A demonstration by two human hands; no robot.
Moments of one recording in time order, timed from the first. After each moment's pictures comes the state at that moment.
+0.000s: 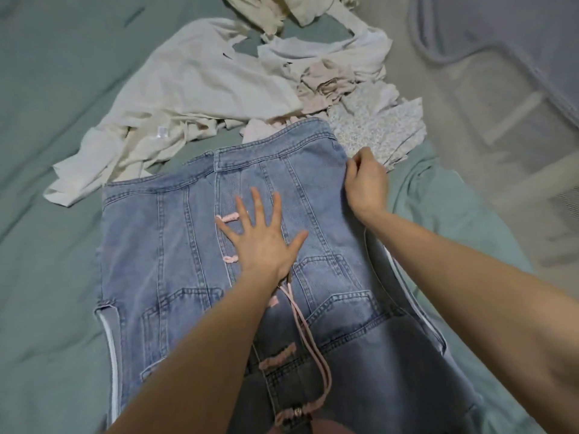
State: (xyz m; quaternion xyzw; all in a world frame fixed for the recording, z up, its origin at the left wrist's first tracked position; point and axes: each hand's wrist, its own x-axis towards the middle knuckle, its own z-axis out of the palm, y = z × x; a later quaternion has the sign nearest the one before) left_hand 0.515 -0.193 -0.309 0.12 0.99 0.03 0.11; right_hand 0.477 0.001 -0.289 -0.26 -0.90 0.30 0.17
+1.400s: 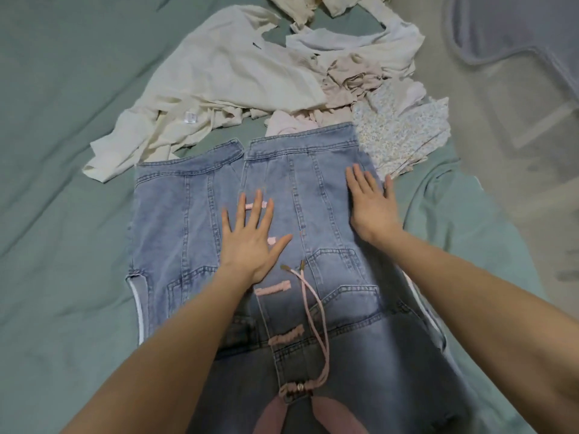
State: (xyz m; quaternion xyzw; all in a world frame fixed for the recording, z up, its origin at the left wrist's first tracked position) left_hand 0.522 -0.253 -0.305 0.18 0.97 0.02 0.14; right_hand 0.511 -0.005 -0.310 -0.05 -1.00 0.01 -0.07
